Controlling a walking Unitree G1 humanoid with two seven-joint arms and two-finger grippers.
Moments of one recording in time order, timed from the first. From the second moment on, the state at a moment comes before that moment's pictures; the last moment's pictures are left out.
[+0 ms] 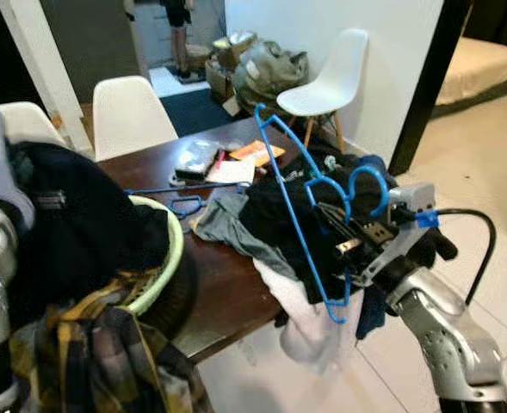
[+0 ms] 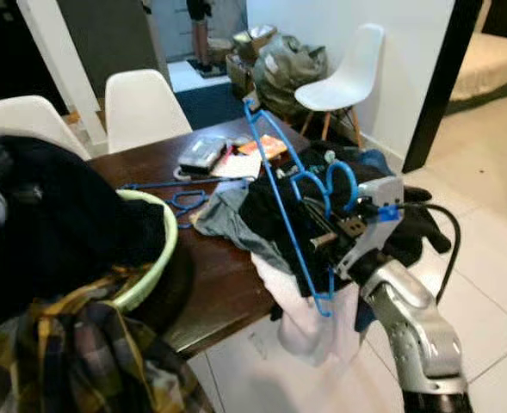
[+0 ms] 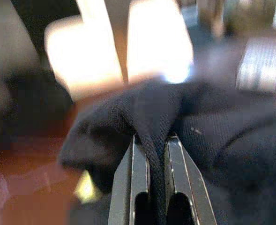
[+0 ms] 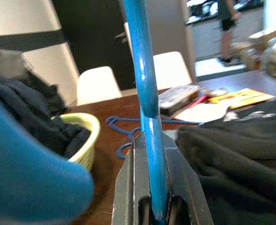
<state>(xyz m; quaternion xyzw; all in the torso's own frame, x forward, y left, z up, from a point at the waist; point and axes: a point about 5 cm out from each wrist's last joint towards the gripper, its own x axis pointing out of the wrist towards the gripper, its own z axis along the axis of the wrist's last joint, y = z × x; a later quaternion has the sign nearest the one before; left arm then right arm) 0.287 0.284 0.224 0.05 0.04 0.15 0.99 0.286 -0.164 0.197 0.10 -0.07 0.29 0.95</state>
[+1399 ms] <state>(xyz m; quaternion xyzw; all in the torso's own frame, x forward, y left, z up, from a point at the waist) 0.297 0.176 0.324 -0.07 -0.22 -0.27 0.94 0.301 -0.195 0.199 0.14 -0.07 0.16 0.97</state>
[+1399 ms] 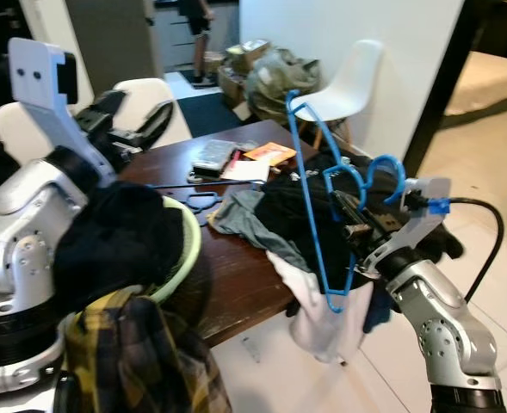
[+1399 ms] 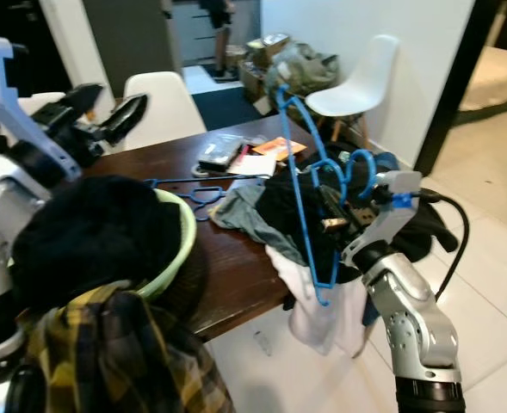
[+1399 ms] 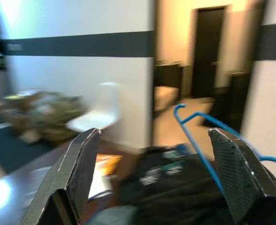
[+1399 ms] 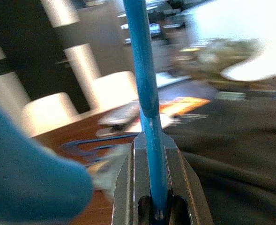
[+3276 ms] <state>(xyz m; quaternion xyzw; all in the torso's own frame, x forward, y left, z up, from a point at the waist) 0.396 0.127 0.177 0.36 -0.02 -0.23 0.91 0.273 -0.221 0.211 0.10 -0.08 0.11 0.99</state>
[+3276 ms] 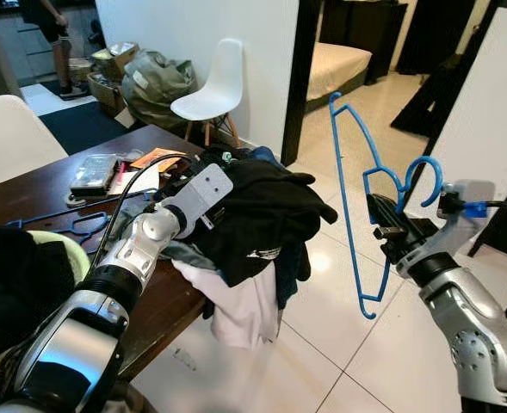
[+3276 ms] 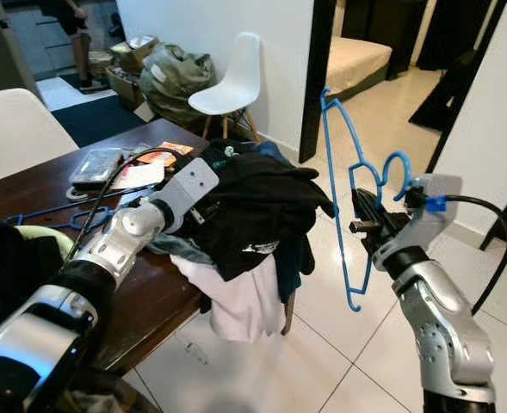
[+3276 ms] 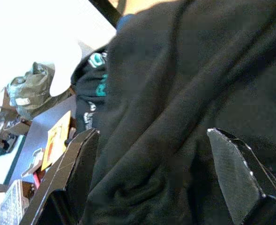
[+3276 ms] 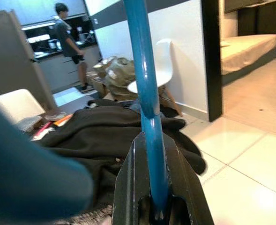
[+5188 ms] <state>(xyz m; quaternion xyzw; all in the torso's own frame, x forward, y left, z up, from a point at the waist) 0.285 0.295 0.445 0.36 -0.46 0.20 0.79 0.282 -0.181 0.207 0.15 -0.05 0.19 0.97</state>
